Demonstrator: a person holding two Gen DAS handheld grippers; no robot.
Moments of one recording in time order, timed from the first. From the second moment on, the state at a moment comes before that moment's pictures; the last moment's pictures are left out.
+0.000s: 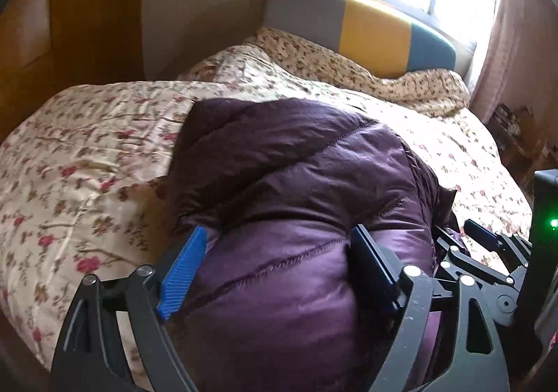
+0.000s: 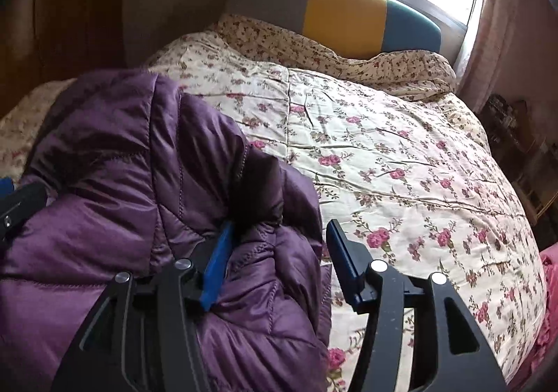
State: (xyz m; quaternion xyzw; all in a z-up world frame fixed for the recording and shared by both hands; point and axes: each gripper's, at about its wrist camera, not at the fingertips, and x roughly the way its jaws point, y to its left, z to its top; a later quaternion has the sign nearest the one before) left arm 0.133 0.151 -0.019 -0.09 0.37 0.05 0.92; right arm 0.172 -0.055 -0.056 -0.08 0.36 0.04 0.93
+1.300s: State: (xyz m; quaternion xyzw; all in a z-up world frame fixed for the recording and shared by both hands) left arm -0.020 0.117 0.014 -0.12 0.33 0.09 0.93; right arm 0.018 -0.066 -0.010 -0.06 0.34 0.10 0.93
